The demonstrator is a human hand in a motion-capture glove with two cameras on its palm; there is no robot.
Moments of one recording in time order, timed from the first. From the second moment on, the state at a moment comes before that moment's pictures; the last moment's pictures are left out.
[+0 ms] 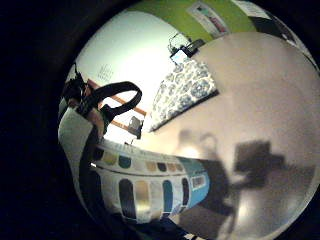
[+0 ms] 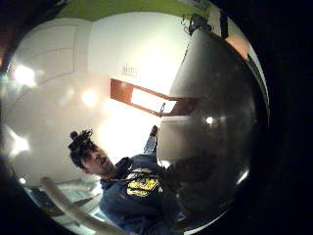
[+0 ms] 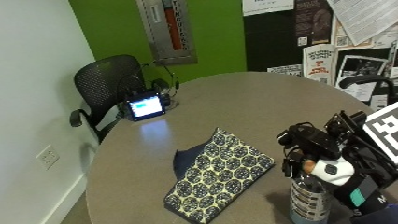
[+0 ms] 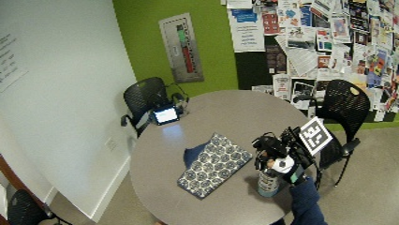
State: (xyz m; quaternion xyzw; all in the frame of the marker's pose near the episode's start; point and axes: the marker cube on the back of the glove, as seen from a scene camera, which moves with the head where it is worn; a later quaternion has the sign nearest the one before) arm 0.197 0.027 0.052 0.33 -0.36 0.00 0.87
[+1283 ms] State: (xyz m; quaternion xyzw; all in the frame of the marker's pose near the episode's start) arm 0.179 -0.033 0.002 -0.02 -0.38 0.24 0.89
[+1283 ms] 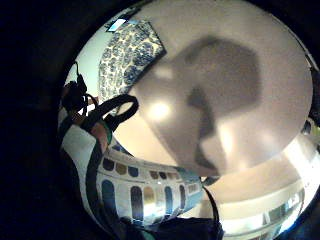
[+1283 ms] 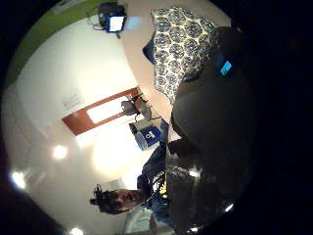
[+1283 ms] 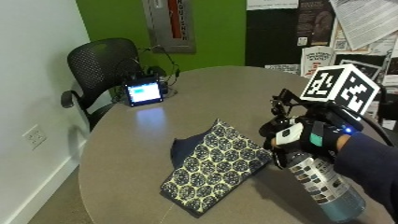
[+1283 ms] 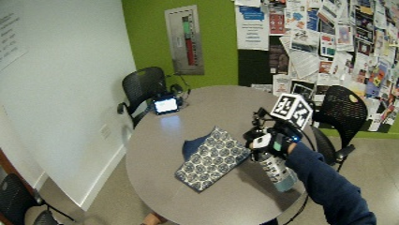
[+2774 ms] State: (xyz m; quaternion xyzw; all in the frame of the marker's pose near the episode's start) arm 0.183 -0.021 0.017 -0.17 -0.30 0.25 0.90
